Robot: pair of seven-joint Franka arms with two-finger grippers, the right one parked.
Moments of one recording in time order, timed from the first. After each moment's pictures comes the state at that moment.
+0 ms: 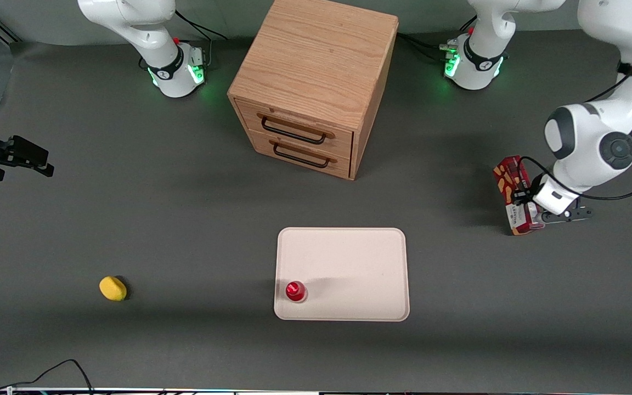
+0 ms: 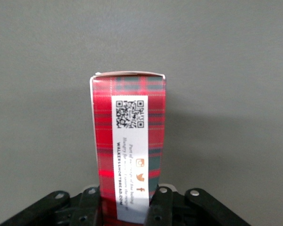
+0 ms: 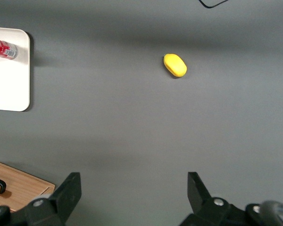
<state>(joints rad) -0.14 0.15 0.21 -2.28 -0.07 2.37 0.01</state>
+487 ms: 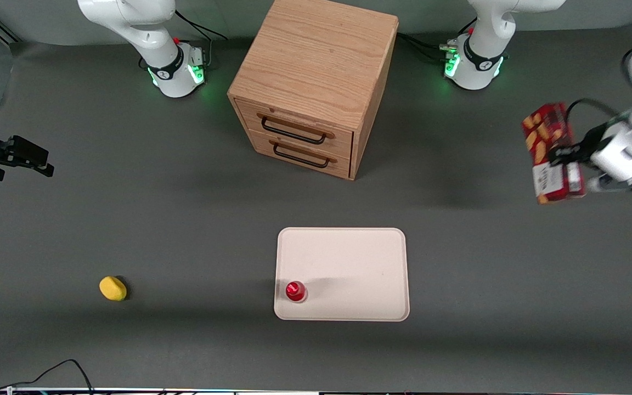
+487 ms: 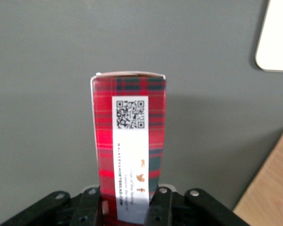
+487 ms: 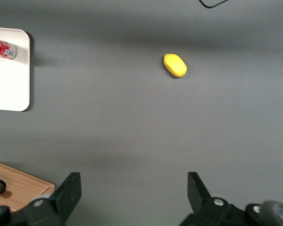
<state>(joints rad) -0.15 -0.06 0.20 -1.84 -0.03 1.57 0.01</state>
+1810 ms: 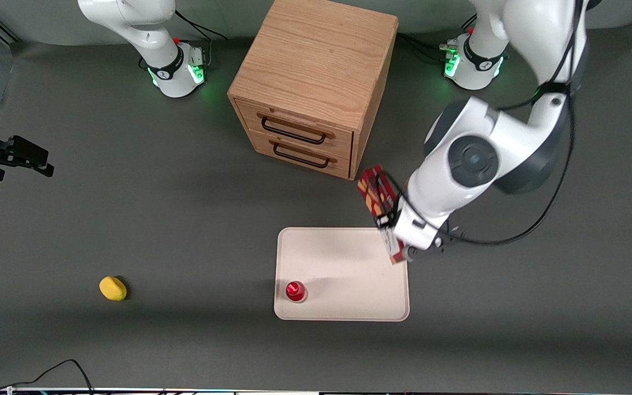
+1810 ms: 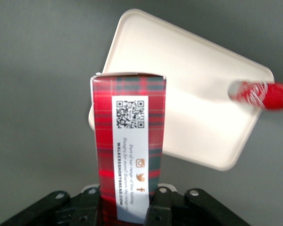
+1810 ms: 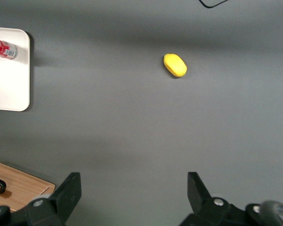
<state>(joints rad) -0.25 0.58 -0.31 -1.30 0.07 1.90 -0.88</state>
